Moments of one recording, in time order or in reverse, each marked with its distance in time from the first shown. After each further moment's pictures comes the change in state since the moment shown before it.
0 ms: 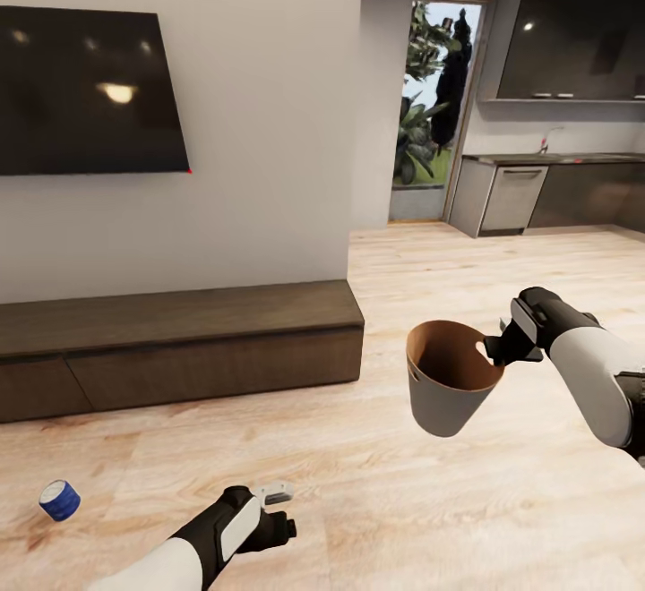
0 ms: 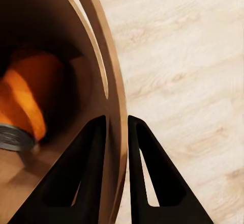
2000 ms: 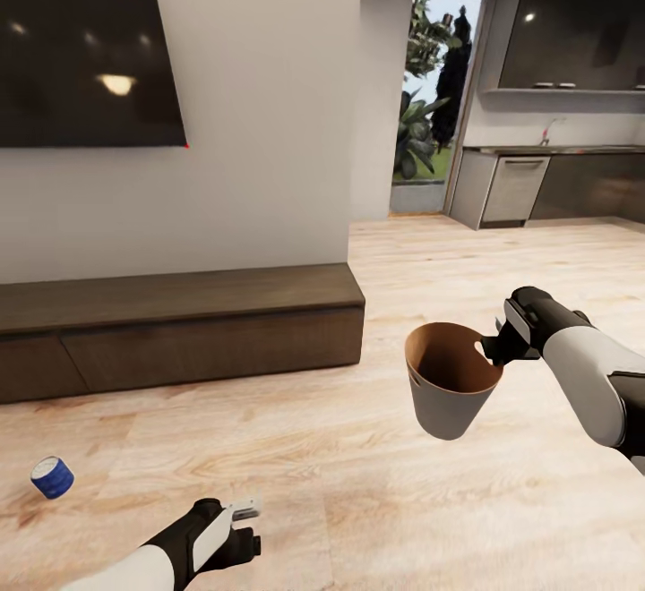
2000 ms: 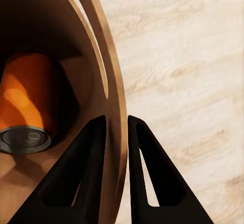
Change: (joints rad) left arm 0.004 0.086 -0.014 0.072 -0.002 -0.013 0.004; right arm 0.001 0.020 0.000 -0.004 0.065 0.000 -0.001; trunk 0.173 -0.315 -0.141
